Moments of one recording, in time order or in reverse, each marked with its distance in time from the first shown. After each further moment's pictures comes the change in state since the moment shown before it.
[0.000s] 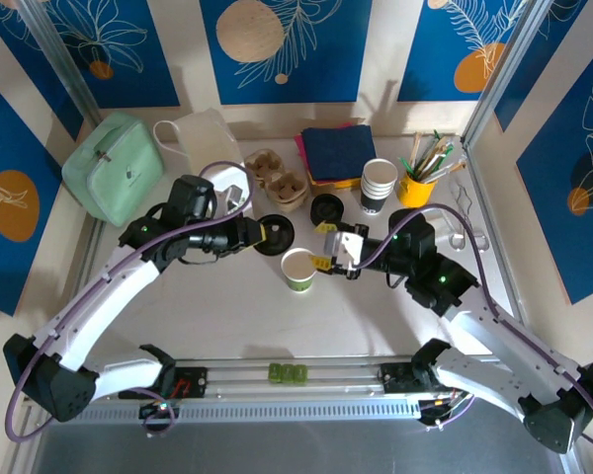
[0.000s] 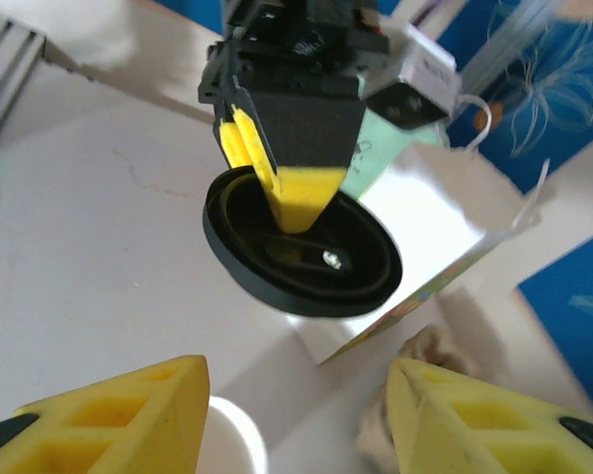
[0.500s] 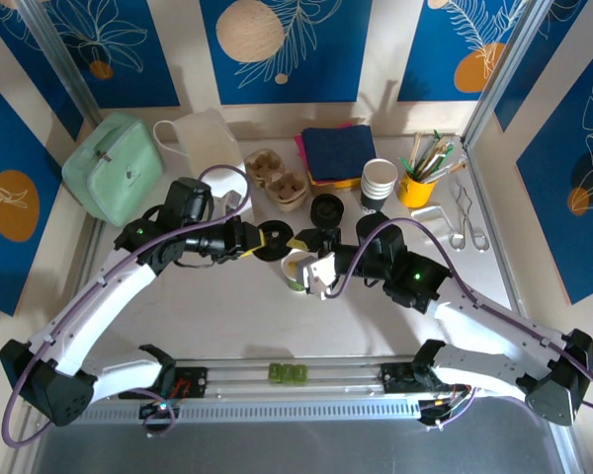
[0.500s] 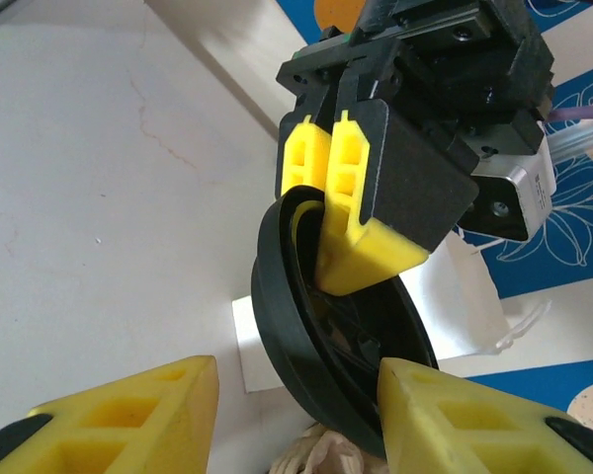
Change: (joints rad) left arm 0.002 -0.023 0.000 -0.034 0.060 -0.047; right arm 0.168 0.124 0.029 0.047 0.135 -0.354
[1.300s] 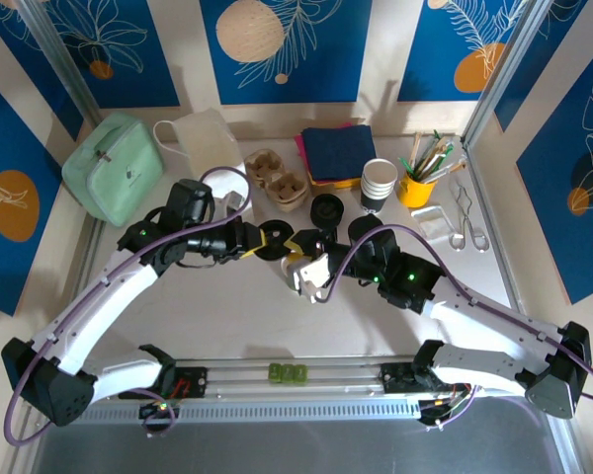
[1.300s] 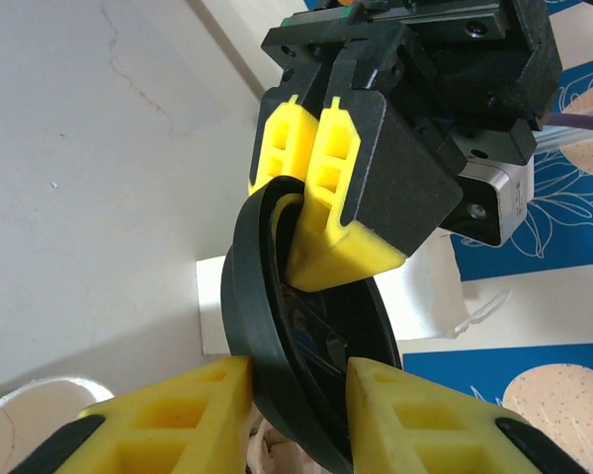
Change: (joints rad) left arm 0.002 0.000 -0.037 0.051 0.008 -0.007; right arm 0.045 0.023 0.018 -0.001 0.143 -0.113
